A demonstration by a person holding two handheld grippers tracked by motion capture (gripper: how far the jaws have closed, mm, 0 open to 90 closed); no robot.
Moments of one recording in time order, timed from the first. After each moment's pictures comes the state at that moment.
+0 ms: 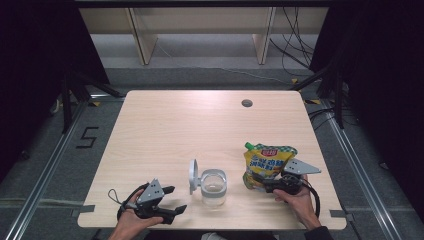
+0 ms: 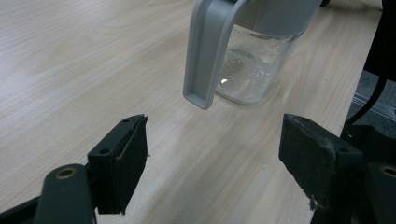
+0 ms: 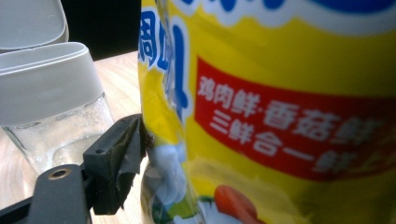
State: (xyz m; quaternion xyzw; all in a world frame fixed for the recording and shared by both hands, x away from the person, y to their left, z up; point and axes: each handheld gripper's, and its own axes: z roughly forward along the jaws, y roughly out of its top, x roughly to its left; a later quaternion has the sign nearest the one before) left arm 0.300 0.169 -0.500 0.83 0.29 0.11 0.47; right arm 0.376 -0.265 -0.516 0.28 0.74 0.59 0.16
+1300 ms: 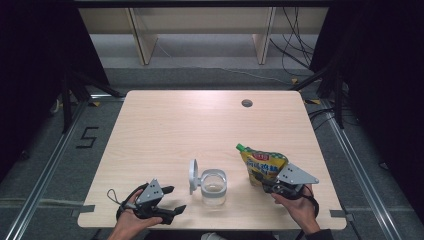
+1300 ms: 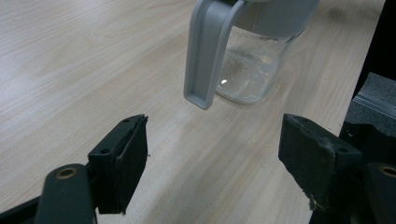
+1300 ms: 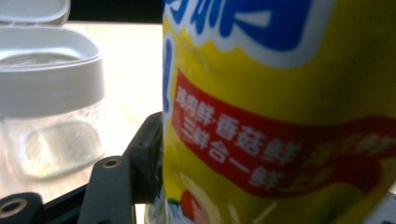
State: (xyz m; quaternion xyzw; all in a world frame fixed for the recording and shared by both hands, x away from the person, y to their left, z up) left arm 0.298 0.169 -0.500 0.82 0.30 0.11 0.48; right arm 0.338 -0.242 -0.470 0.22 0.78 0.49 0.31
